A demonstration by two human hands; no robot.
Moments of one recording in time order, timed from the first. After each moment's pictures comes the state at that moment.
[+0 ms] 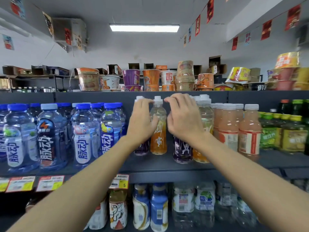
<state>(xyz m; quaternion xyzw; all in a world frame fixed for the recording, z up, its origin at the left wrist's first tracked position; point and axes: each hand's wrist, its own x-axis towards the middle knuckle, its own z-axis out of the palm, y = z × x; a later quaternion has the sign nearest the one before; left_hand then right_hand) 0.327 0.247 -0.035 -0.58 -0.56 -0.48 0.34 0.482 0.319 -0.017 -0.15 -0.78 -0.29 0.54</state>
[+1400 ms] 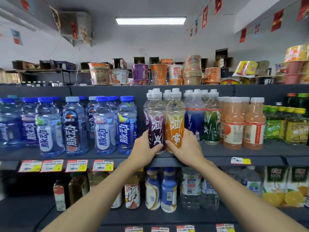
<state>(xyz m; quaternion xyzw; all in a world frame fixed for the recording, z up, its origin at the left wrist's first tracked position) 0.325 0.181 -0.130 -0.52 -0.71 -0.47 0.08 0.476 0.298 -0.131 -0.34 -0.84 0.13 0.41</state>
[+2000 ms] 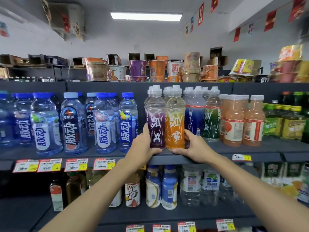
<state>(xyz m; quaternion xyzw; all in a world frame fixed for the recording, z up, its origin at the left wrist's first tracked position) 0.319 0.163 -0.126 -0.58 -0.70 -0.40 0.10 0.498 0.324 -0.135 -0.23 -0.89 0.26 0.30</state>
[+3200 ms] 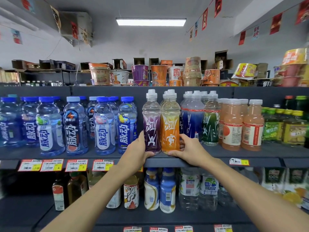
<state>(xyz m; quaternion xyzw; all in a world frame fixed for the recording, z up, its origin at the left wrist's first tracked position) 0.320 0.152 -0.132 -0.57 -0.73 -0.37 0.10 0.492 0.326 -0.133 -0.22 -0.89 0.24 0.32</state>
